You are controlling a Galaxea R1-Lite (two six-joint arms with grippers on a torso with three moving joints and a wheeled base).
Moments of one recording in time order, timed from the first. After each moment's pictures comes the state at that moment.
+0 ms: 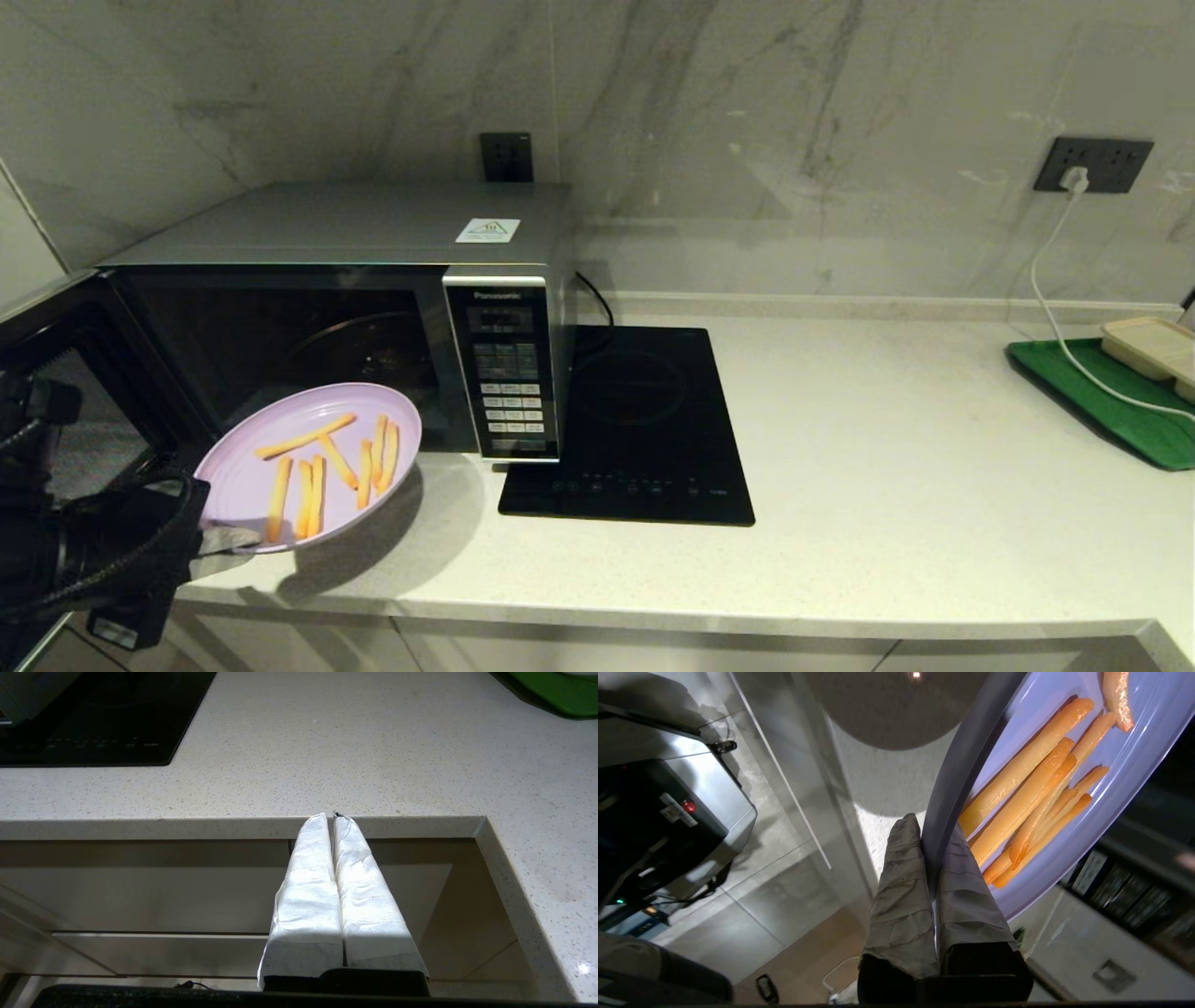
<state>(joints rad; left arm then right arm) 0.13 1.39 -0.68 0.16 -0.26 -1.28 0.00 0.00 -0.07 0.17 -0.04 0.09</state>
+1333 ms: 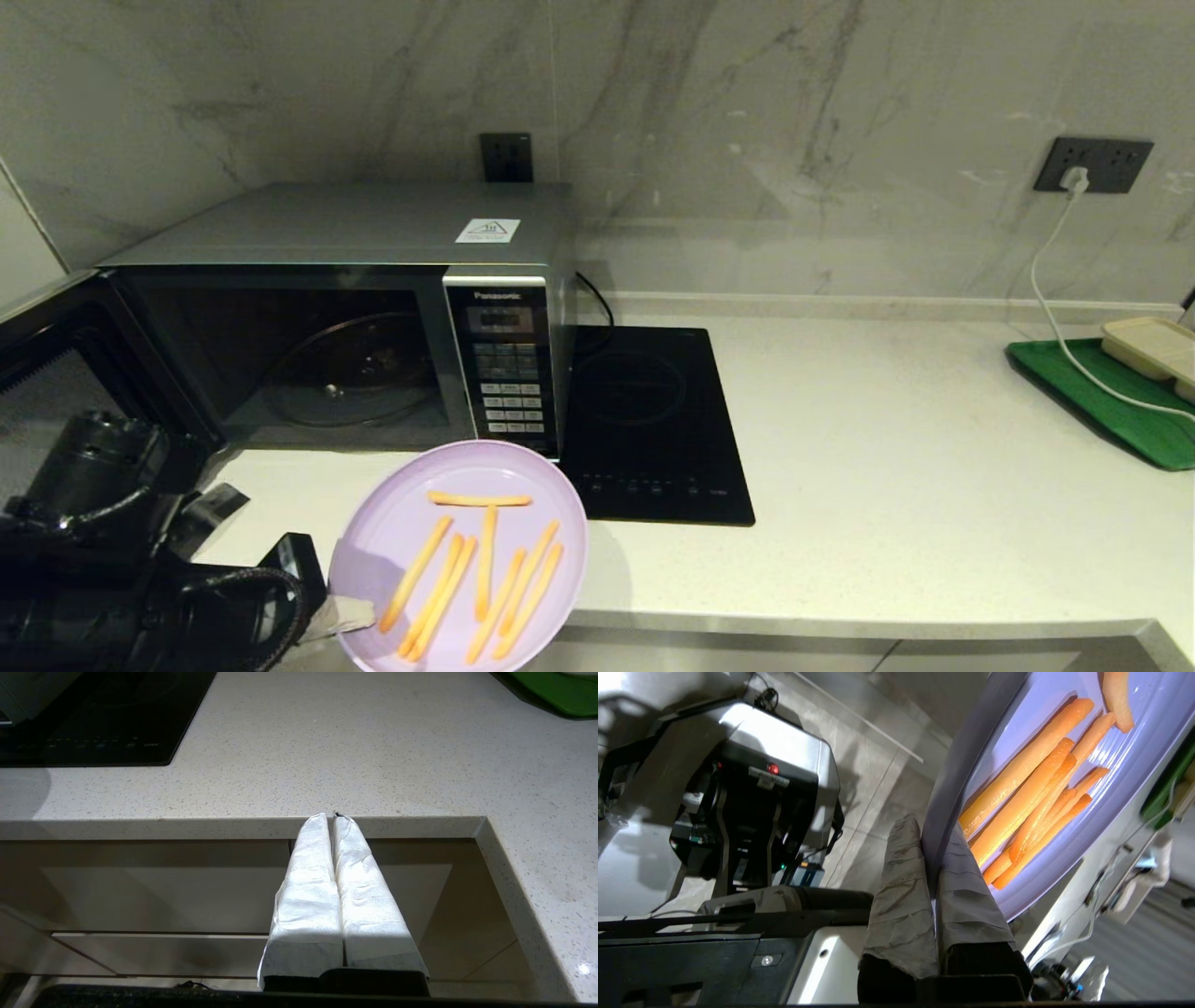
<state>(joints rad) -0.32 1.34 -0.63 0.21 -0.26 -1.00 0.00 0.00 -0.07 0.17 -0.04 0.09</state>
